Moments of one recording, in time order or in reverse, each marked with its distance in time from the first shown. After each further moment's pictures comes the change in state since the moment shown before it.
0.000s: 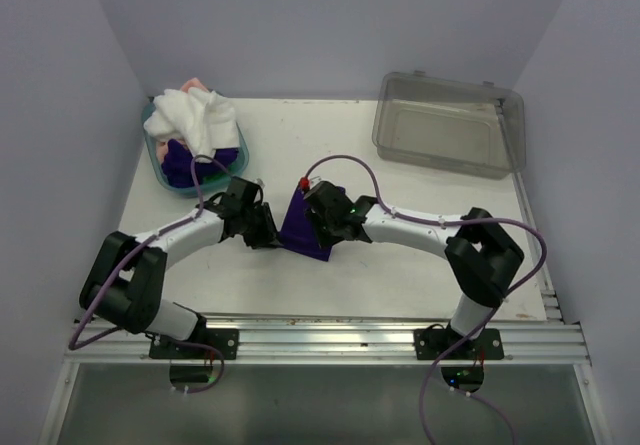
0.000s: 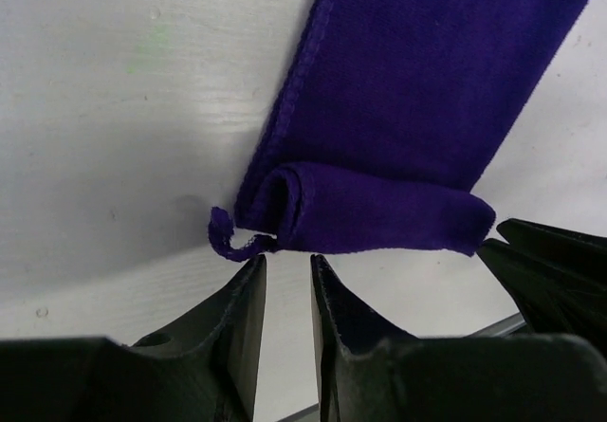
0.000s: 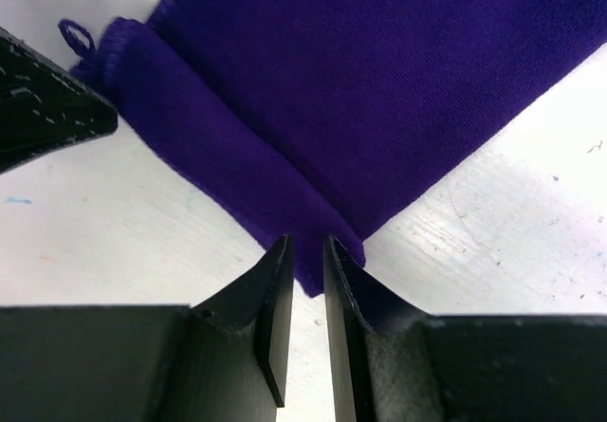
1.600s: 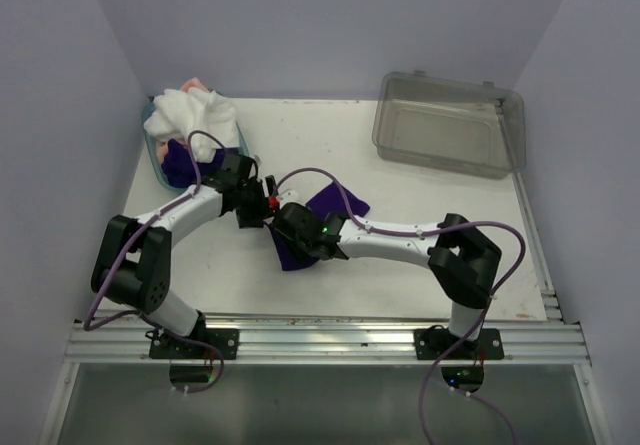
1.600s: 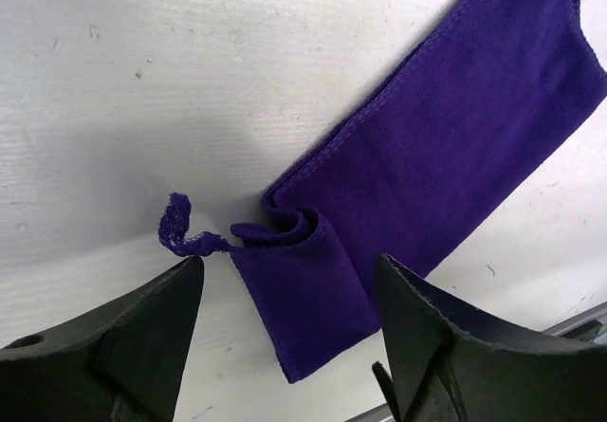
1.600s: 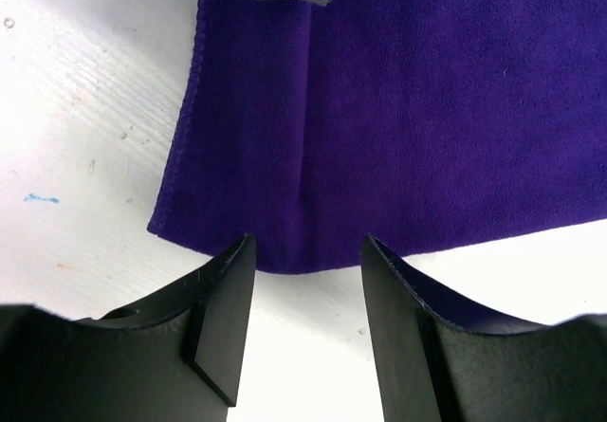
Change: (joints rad) left arm 0.091 0.145 0.213 -0.071 0.008 0.117; right arm 0.189 0.107 0.123 -0.055 0.226 -0.040
